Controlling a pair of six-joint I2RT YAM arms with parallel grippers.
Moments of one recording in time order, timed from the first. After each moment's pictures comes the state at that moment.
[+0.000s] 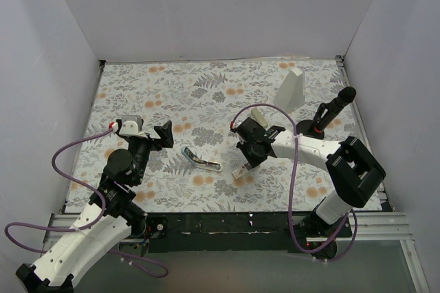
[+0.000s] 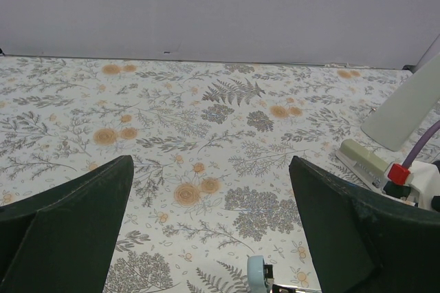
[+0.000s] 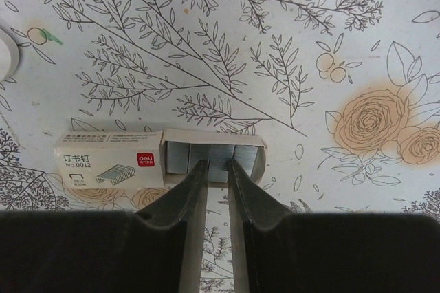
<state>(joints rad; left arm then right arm) -0.61 0.44 0.48 0.05 -0.46 -0.13 0.83 1.58 0.94 -0.55 0.08 0.18</state>
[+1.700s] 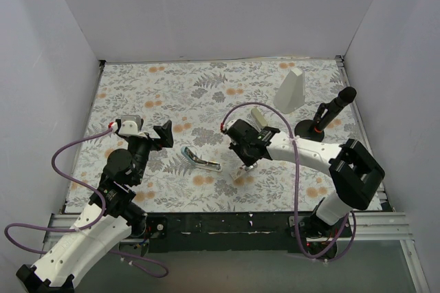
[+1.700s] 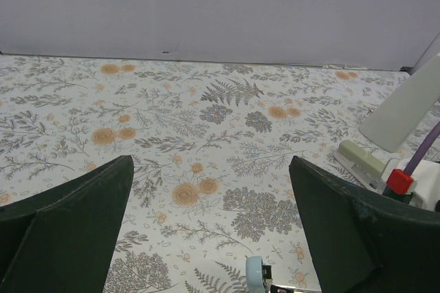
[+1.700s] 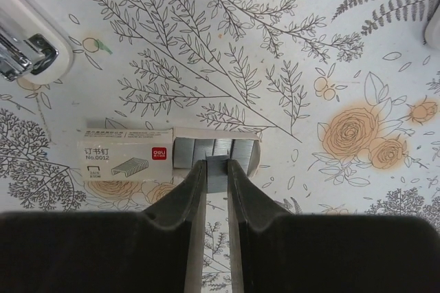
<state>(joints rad) -0.60 0.44 0.48 0.05 -0.45 -0.14 0.93 1.60 1.02 -0.60 0.19 0.13</state>
